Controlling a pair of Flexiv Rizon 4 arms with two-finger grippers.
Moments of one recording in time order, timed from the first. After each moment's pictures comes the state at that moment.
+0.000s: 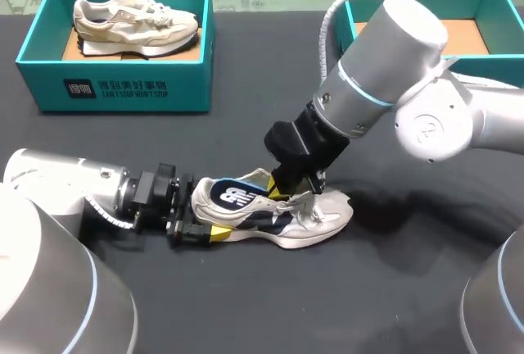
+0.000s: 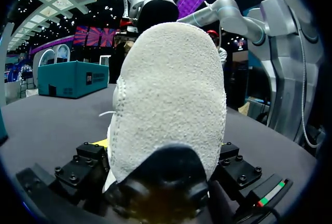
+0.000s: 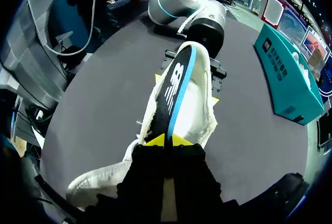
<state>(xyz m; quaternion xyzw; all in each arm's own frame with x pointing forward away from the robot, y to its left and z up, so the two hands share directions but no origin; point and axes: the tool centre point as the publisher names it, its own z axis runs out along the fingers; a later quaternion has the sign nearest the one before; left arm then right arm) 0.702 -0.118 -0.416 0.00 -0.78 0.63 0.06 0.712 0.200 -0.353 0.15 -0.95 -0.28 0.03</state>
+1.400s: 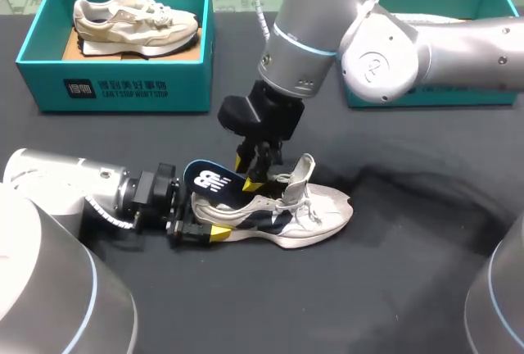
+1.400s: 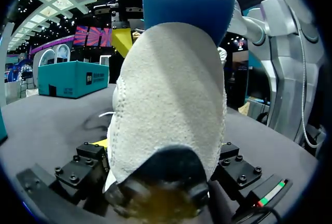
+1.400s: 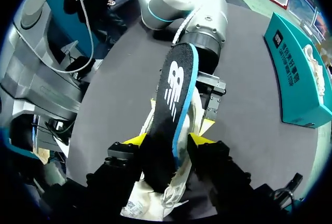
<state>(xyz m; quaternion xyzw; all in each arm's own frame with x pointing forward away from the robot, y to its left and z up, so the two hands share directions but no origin) 0.702 -0.117 -0.417 0.00 -0.78 0.63 0.06 0.718 0.246 -0.318 0.12 -0.96 -0.20 0.12</state>
